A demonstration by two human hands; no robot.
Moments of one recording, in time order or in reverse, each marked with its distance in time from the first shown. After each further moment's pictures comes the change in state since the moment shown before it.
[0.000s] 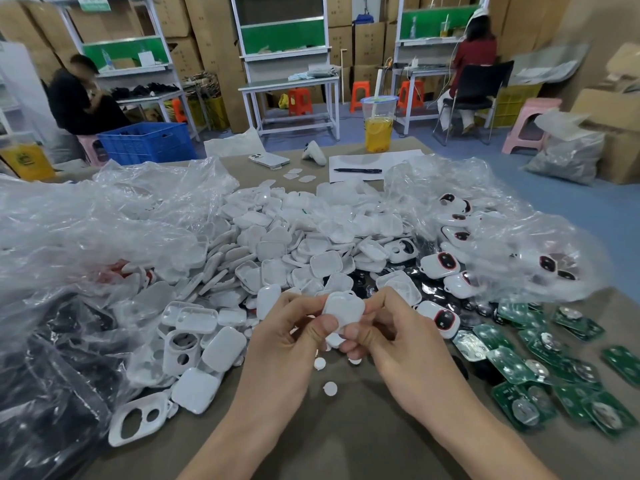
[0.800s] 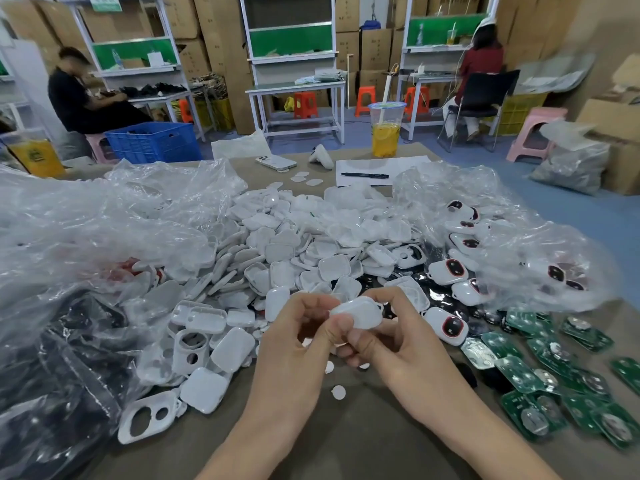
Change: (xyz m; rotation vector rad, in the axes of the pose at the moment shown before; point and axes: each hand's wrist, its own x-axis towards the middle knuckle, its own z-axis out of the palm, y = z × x) left_hand -0.002 -0.007 0.000 -0.002 0.074 -0.006; right_hand -0.003 -0.006 0.004 0.176 -0.104 0.020
